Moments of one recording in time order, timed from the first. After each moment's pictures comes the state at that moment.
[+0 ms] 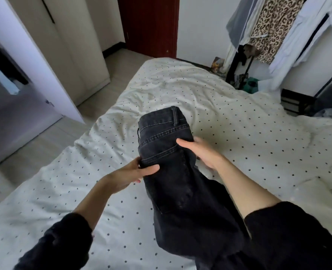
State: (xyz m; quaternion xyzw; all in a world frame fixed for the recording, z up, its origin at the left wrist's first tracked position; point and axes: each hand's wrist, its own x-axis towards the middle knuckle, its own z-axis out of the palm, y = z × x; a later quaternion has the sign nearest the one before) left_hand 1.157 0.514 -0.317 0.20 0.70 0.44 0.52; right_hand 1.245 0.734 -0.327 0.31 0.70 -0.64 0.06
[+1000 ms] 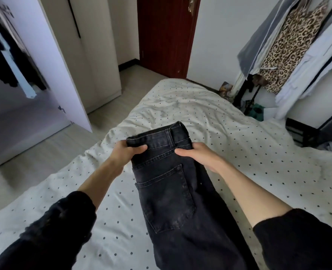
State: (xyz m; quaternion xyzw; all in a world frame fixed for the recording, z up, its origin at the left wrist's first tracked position) left_hand 1.070 0.504 -0.293 0.07 0.71 0.64 0.28; right_hand 1.190 0.706 -0.277 0.26 0.78 -0.56 0.10
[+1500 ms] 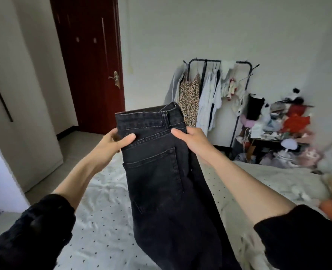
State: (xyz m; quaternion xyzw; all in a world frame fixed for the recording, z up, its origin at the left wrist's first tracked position) left_hand 1.170 0.541 -0.054 0.43 0.61 0.61 0.27; right_hand 1.374 0.682 -0.019 0.30 0.77 -0.49 -0.27
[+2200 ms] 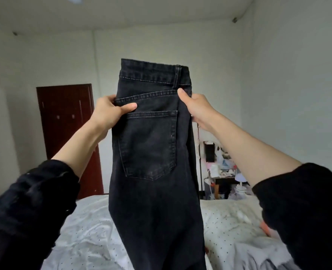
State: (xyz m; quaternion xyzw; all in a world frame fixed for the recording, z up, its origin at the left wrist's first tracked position) left_hand 1.544 0.470 0.224 0.53 0.52 0.66 0.05; right_hand 1.726 0.594 0.230 0.25 0.72 -0.39 -0.51
